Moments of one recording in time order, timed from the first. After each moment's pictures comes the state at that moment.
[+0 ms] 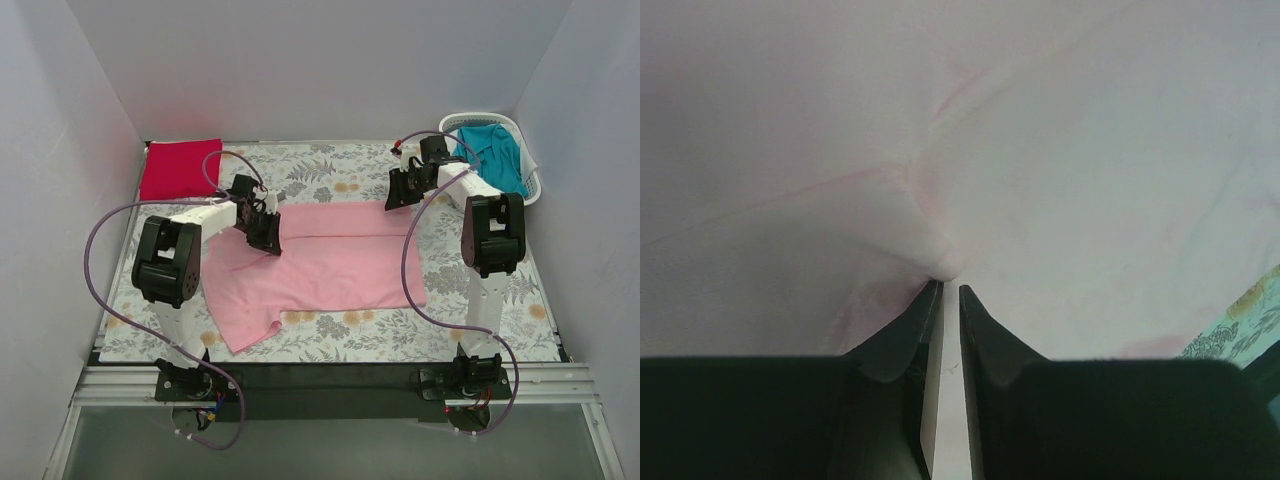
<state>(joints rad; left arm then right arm) -0.25 1.91 1.24 -0.53 0.46 0.01 0.14 2.16 1.69 -0.59 -0.55 -0.15</state>
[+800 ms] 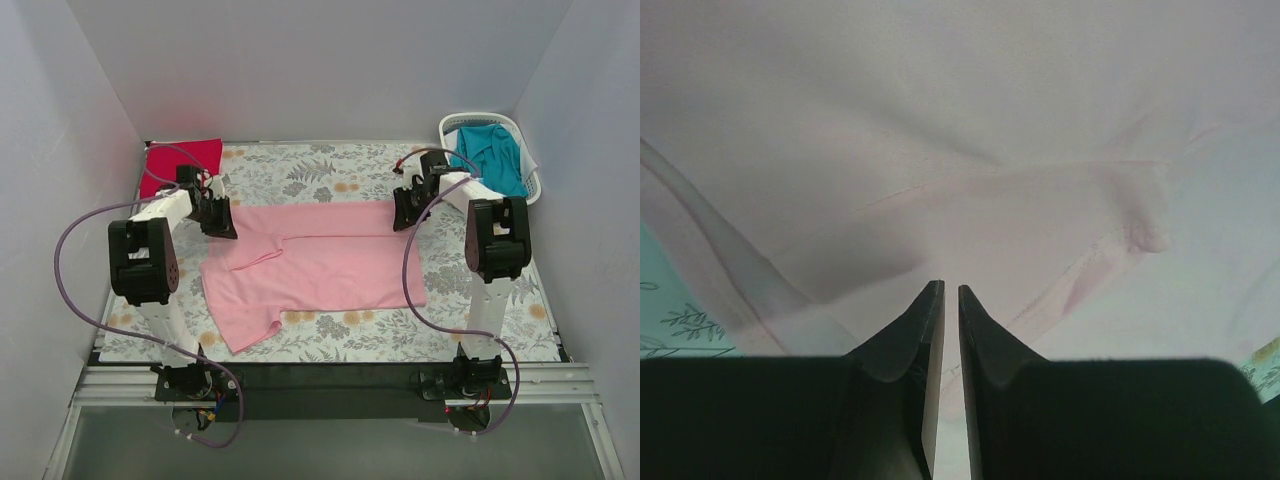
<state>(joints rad) 0.06 1.89 1.31 -0.62 0.45 0.05 0.14 2.08 1.52 -0.65 -0.46 -0.18</state>
